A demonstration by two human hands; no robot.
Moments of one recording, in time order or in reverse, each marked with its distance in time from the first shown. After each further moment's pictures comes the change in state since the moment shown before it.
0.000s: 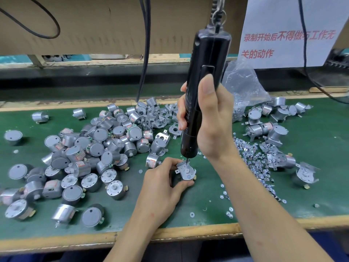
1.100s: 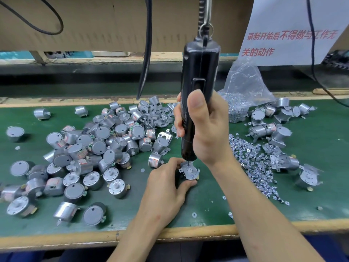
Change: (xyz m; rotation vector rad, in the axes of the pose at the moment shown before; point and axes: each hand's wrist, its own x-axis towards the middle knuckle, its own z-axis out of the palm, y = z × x) left_hand -0.001 -0.001 0.005 0.103 0.017 0.025; right_hand -0.006 0.014 0.003 -0.038 -0.068 0.010
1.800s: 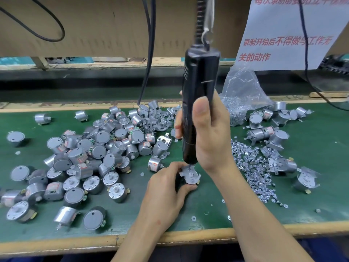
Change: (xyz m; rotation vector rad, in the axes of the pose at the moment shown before) left_hand 0.000 0.001 0.001 -0.002 -0.016 0.002; right_hand -0.009 0.000 -0.007 -0.150 0.078 -0.009
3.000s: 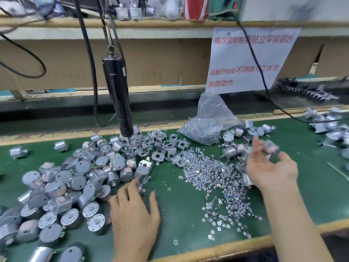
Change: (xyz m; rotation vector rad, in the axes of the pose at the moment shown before) left_hand 0.000 -0.003 0.007 0.325 0.300 -0.281; right_hand -0.013 -0.015 -0.160 1.057 1.110 0.421
